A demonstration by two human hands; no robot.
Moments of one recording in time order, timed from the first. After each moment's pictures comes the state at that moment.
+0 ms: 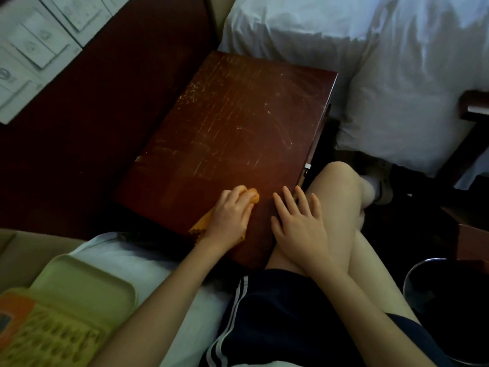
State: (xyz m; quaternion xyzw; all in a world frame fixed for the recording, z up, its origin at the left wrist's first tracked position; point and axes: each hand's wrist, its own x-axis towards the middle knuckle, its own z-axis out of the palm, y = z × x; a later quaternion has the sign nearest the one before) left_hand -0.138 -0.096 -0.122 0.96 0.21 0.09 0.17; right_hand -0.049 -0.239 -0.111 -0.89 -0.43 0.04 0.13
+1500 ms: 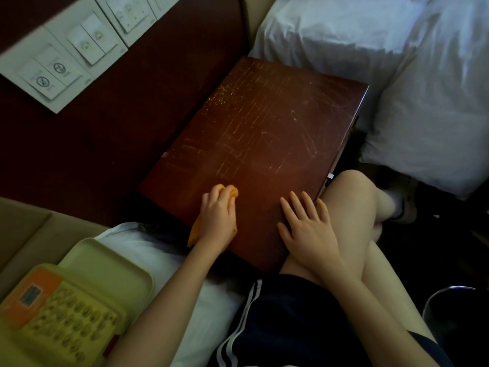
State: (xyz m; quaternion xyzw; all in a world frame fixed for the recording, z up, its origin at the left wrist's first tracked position) left_hand -0.167 -0.064 -0.127 0.89 0.41 0.14 0.15; right_hand -0.049 -0.226 -0.112 -0.86 -0.49 0.04 0.13
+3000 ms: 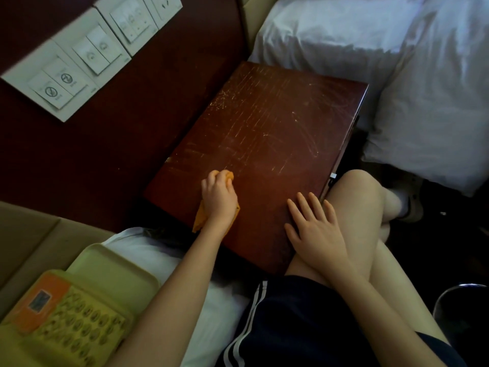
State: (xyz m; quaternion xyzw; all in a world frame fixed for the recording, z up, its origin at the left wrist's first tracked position) left_hand -0.133 -0.037 -0.117 0.83 0.51 0.16 0.17; right_hand -0.048 -0.230 -0.114 -0.87 -0.48 0.08 0.13
